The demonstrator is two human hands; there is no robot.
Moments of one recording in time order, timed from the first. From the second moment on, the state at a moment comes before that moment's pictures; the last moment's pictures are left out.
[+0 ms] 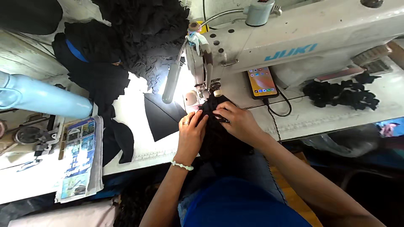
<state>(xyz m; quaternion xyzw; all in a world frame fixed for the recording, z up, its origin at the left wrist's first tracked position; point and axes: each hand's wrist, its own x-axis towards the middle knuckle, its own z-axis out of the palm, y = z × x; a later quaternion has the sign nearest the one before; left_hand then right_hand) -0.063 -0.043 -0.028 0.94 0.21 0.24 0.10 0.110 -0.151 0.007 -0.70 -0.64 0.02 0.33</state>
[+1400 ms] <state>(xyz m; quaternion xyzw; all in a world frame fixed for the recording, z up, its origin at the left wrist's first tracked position) -0.044 0.019 -0.024 0.97 0.18 0.16 0.07 0.154 -0.087 -0.030 -0.65 -0.71 -0.03 0.28</state>
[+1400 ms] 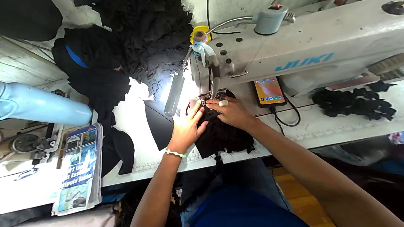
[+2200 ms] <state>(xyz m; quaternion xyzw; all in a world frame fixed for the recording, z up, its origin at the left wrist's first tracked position) -0.041 0.019 -0.024 0.96 0.19 0.19 0.12 0.156 -0.086 -0.031 -0.66 -0.70 -0.03 0.27</state>
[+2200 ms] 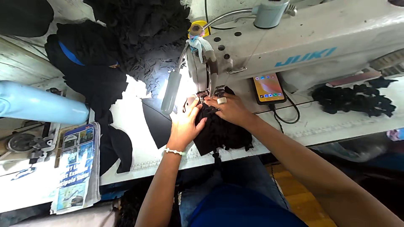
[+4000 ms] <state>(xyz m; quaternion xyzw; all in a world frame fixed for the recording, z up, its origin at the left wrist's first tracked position) -0.034 0.023 -0.014 0.94 0.11 0.29 0.12 0.125 -0.116 0.007 -0.68 -0.63 -0.02 0.37</state>
